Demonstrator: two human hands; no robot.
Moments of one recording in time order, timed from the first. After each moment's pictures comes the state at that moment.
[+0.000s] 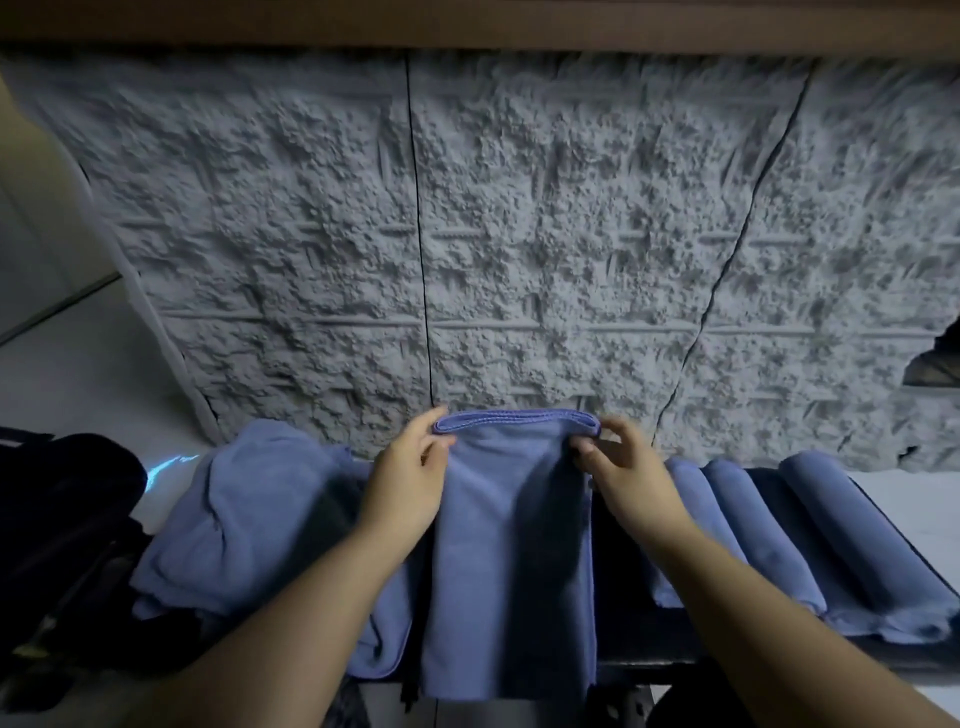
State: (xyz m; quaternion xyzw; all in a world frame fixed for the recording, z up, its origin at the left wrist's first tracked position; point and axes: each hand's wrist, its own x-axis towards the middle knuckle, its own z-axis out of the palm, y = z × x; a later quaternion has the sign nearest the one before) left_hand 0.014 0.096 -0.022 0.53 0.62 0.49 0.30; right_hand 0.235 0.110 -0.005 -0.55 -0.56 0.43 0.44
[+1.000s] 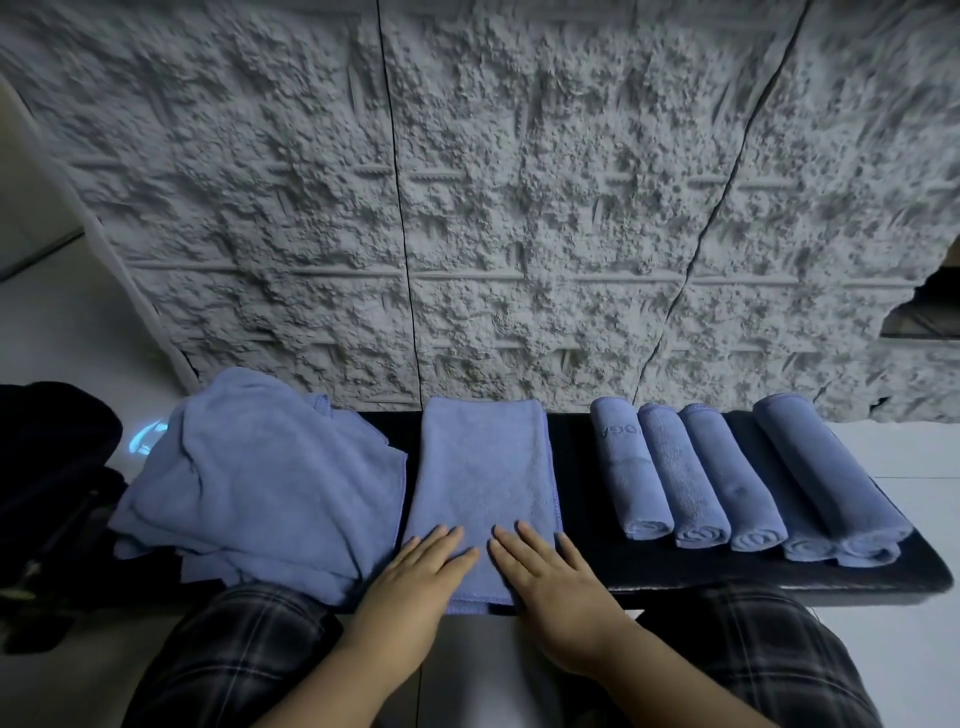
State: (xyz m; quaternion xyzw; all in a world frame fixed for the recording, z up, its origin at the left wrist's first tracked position) left_hand 0.029 -0.008 -0.141 0.84 0.54 0.03 0.00; right_hand 0.237 0.013 -0.133 -0.44 -0.90 0.03 0.00
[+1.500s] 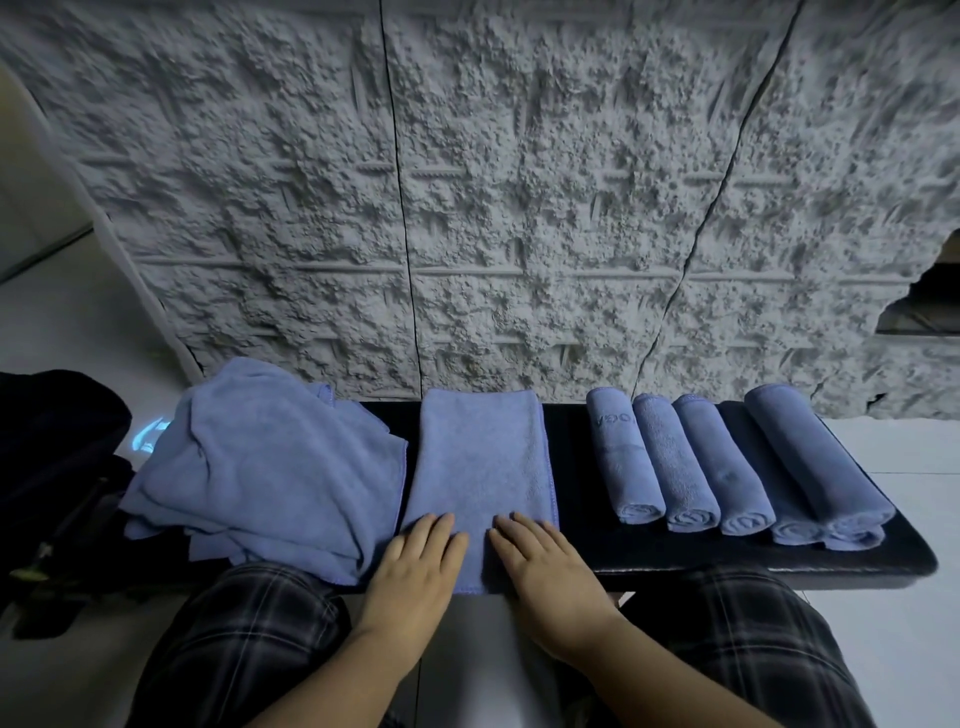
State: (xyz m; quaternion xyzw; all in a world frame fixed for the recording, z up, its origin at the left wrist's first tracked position) left_hand 0.046 -0.019 -0.151 0.82 0.57 0.07 -0.06; right_hand 0.229 0.003 -0.127 -0.44 -0.89 0.02 0.06
